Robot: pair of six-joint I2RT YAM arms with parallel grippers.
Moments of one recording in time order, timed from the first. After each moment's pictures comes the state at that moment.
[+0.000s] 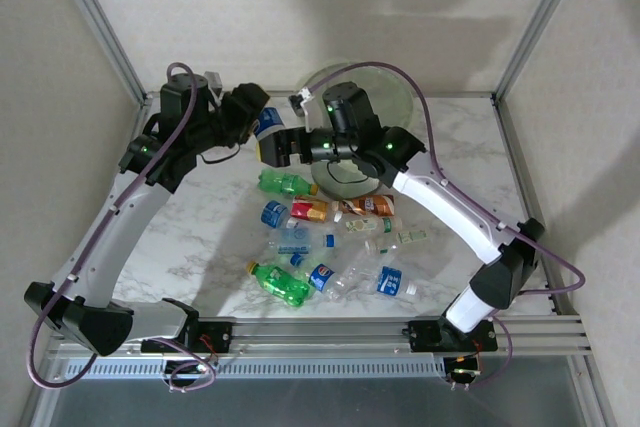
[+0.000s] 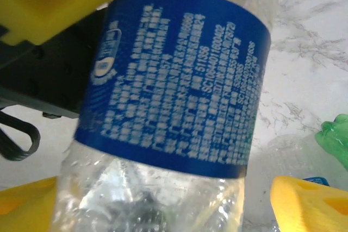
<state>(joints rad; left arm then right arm) -0.37 1.30 1.52 -0.59 0.22 -1.21 0.84 1.62 1.71 -0.53 -0.45 0.53</state>
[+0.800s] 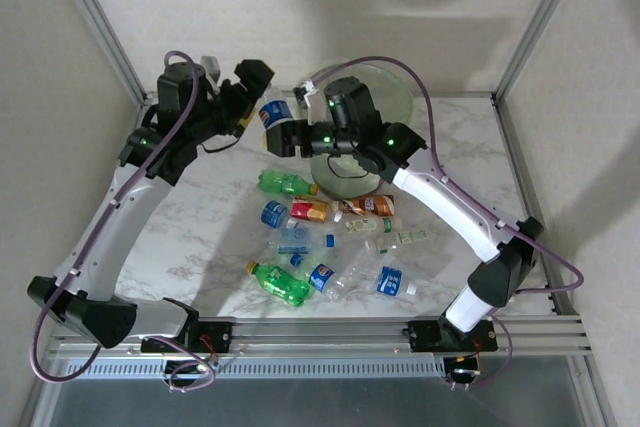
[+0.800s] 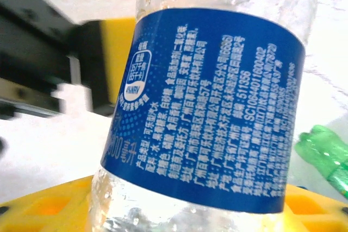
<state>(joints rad) -0.37 1.34 1.61 -0.56 0.16 -1.15 0.81 1.62 1.74 -0.55 -0.38 0.53</state>
